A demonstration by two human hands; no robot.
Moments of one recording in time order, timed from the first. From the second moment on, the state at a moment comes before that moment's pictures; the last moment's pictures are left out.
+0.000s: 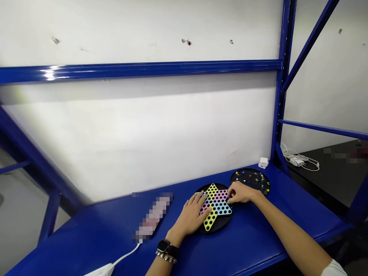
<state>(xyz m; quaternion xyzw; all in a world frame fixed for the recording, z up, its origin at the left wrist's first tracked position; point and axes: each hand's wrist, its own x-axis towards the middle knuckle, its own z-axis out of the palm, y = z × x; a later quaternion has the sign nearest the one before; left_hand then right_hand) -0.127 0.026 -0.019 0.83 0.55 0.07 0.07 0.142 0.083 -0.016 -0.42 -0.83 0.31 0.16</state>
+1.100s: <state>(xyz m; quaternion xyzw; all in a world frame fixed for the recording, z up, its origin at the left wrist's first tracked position) -0.127 0.024 -0.018 0.82 0.56 0.07 0.08 0.201 0.073 0.026 -0.63 -0.75 0.21 0.04</state>
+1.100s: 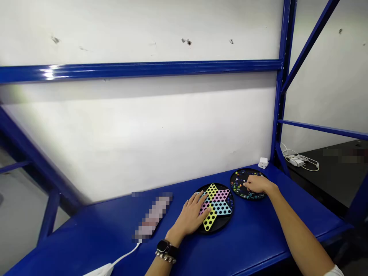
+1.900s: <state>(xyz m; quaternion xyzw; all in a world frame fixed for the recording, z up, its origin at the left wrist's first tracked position) -0.128 0.026 -0.025 0.83 0.55 0.08 0.06 0.192 0.066 0.014 -0.60 -0.77 0.19 0.04</state>
